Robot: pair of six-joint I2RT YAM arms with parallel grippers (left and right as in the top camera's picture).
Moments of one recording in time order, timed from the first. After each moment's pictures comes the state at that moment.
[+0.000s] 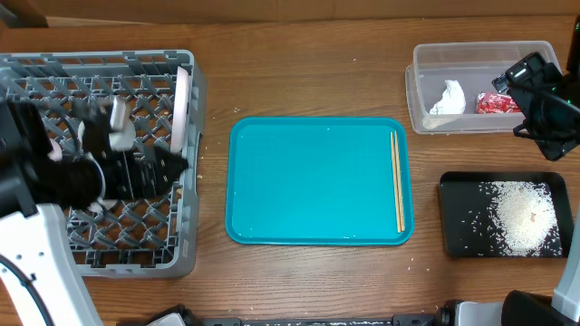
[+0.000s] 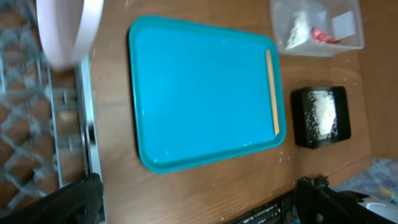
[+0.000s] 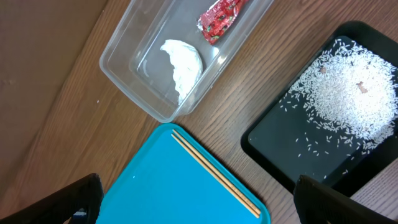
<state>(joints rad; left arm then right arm) 0.42 1.30 1.60 -1.59 0.71 0.31 -0.17 1.55 1.96 -1.50 0.04 0.78</state>
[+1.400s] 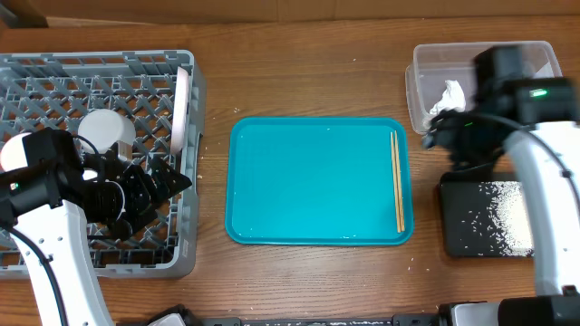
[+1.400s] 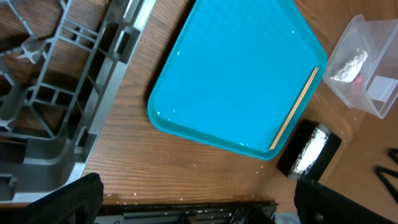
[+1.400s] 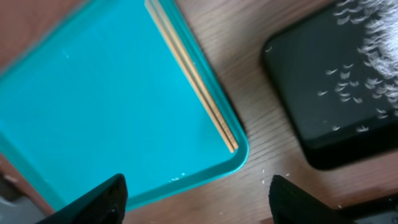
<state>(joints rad) 0.43 1.28 1.28 -1.49 0.57 -0.16 0.08 1.55 1.55 -1.43 -0.09 0.61</state>
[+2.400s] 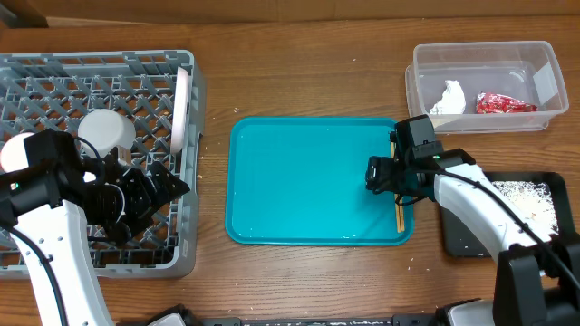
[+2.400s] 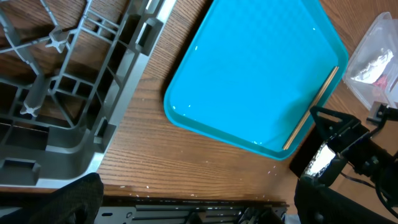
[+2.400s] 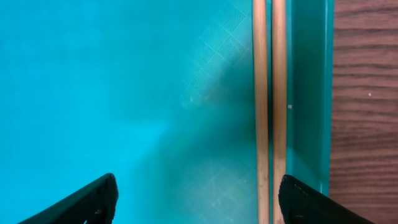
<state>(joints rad) 0.43 1.28 1.28 -1.52 0.51 -0.16 0.24 1.58 0.90 -0.59 -0.11 0.37</state>
